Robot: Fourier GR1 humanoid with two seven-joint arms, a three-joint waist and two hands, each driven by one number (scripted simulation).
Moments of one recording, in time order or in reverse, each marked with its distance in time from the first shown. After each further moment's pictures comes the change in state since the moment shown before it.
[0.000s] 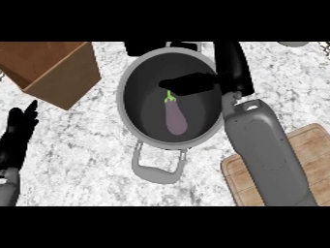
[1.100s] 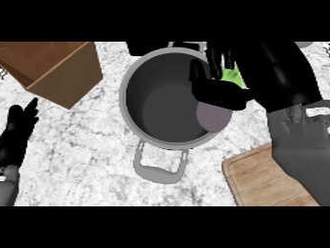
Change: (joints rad) left arm -0.015 0.026 -0.025 0.002 0.025 0.012 0.007; right arm -0.108 -0.342 0.219 -0.335 0.067 0.426 0.320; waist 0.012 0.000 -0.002
